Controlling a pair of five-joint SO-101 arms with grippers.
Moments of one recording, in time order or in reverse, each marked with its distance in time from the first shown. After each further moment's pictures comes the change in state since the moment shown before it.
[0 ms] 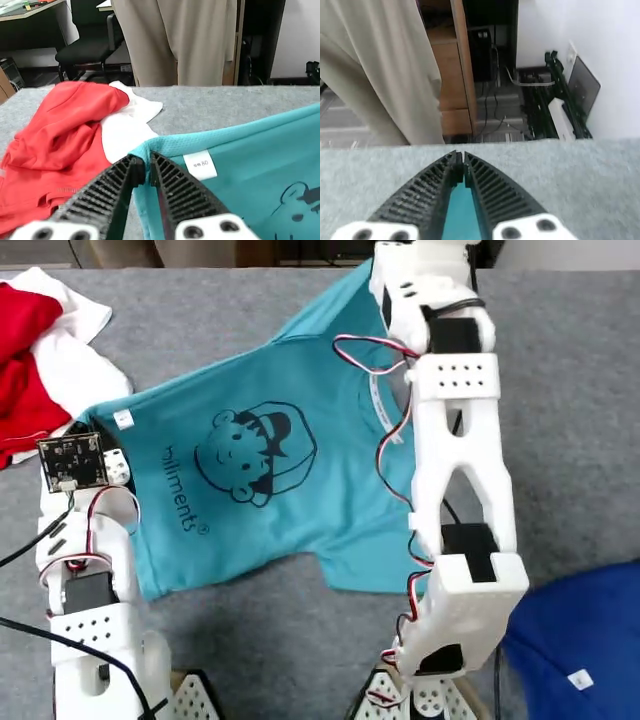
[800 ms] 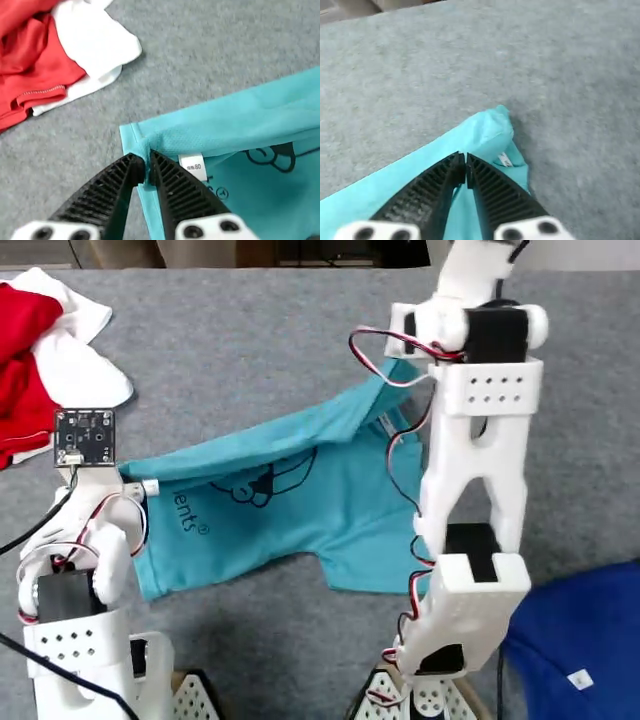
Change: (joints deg) left arm 4.1 -0.3 -23.6 54.3 0.0; right arm 2.8 0.2 -25.3 58.5 -5.8
